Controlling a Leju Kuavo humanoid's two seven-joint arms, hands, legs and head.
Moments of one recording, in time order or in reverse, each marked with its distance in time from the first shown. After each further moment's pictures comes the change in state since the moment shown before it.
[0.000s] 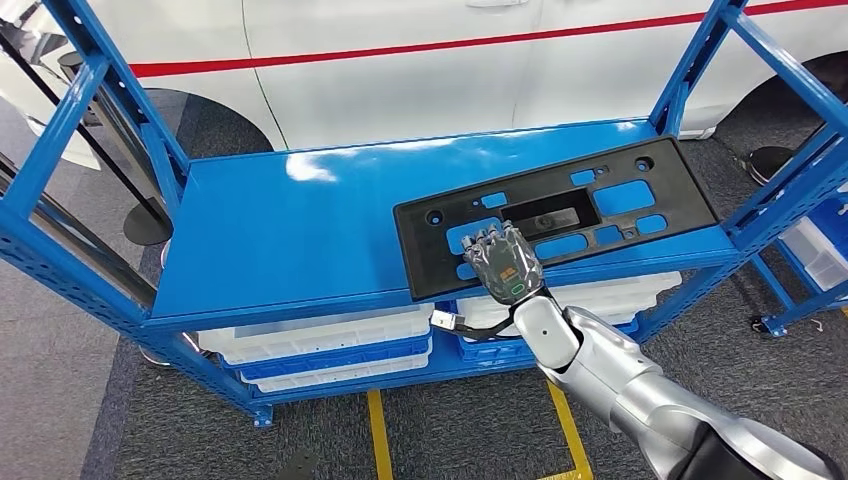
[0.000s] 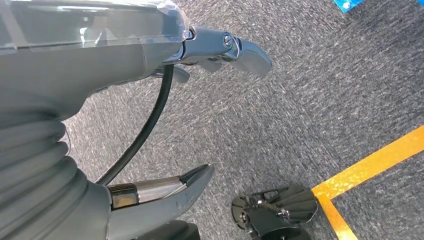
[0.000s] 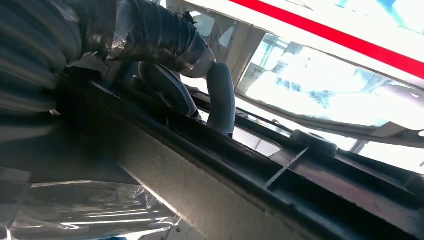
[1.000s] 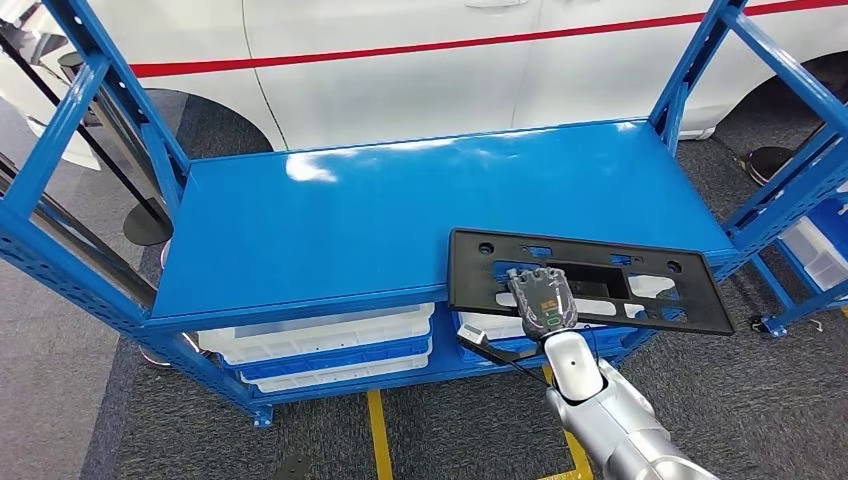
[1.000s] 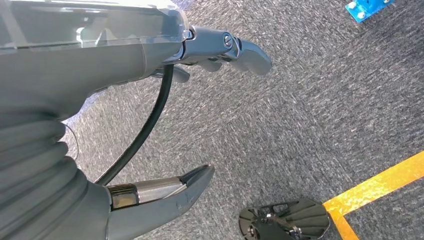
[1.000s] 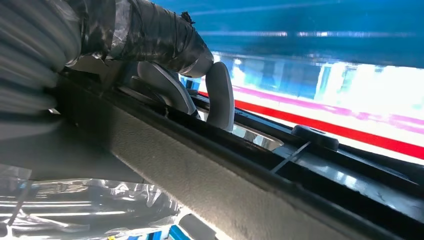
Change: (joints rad) left arm 0.012 0.021 -0.037 0.000 0.031 0.030 0.014; right arm 0.263 0.040 -0.544 0.058 0.000 -0.002 -0.208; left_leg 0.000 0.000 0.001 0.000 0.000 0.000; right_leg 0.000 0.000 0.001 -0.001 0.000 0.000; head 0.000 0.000
